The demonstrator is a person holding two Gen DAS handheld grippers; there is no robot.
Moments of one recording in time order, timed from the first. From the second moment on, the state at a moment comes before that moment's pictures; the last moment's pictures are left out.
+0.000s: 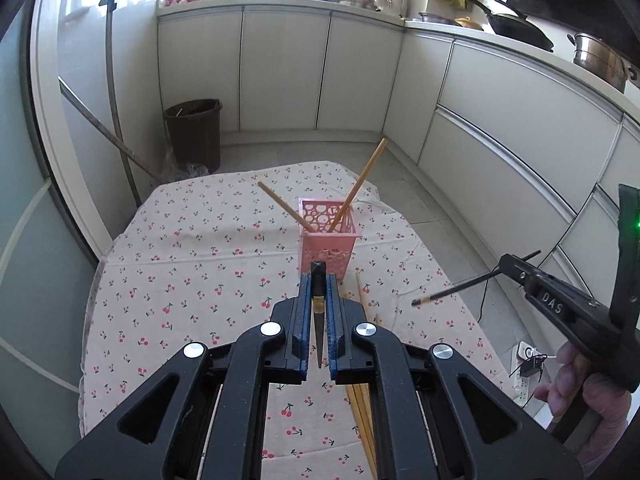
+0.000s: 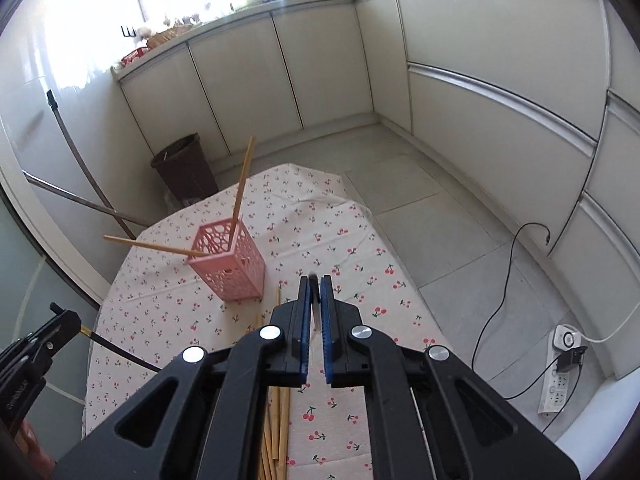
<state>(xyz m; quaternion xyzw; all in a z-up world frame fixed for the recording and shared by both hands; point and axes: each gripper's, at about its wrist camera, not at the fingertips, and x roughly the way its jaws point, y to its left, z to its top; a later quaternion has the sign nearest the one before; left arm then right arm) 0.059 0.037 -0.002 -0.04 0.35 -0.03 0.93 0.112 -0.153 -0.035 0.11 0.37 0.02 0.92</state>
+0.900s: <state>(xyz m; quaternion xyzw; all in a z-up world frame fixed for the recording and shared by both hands) 0.189 0.040 0.050 -0.10 0.30 -0.01 0.95 0.196 -0.149 0.087 0.19 0.26 0.06 0.94</state>
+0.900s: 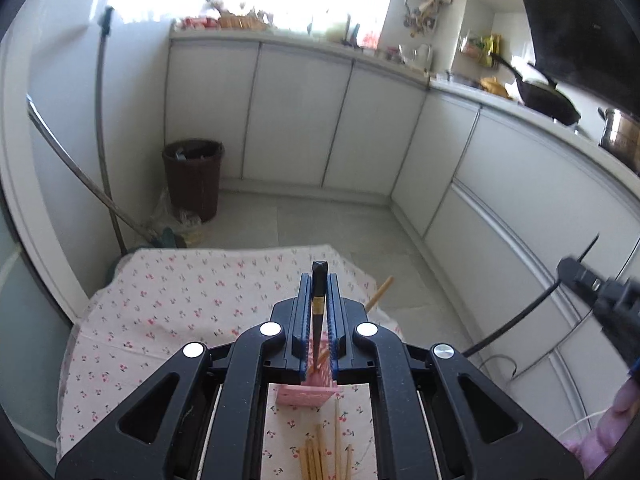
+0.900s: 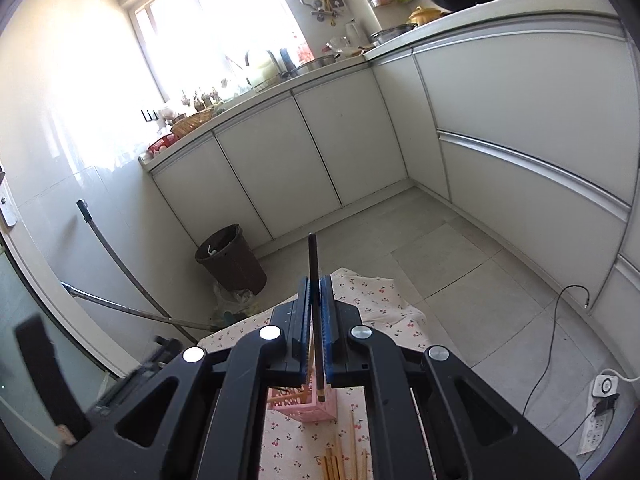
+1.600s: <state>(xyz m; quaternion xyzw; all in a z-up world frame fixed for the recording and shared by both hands) 0.183 0.099 0.056 -0.18 0.30 0.02 0.94 0.257 -0.042 0.042 0.13 0.32 0.09 0.94</state>
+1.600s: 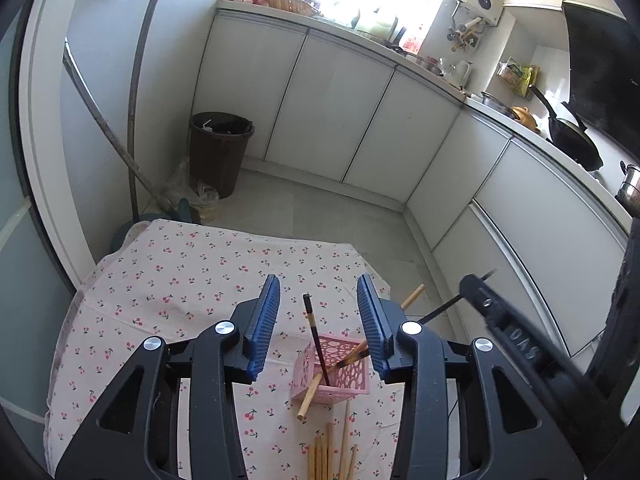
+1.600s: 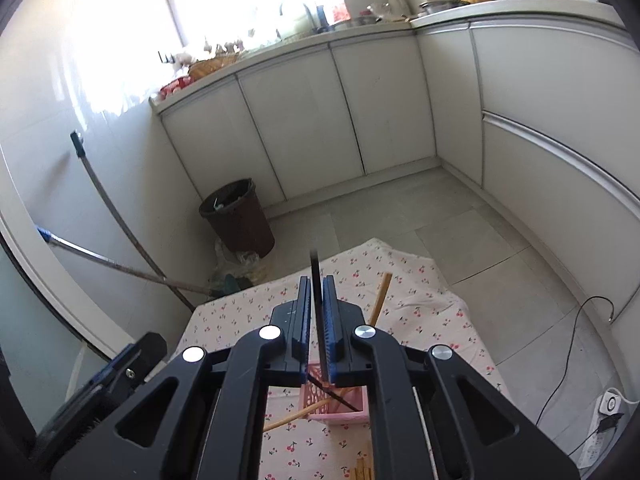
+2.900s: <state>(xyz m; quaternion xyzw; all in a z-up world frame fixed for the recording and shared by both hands) 0.151 0.036 -0.108 -0.13 0.57 0.02 0.81 0.149 -0.176 -0.093 0.10 0.51 -0.02 0.86</state>
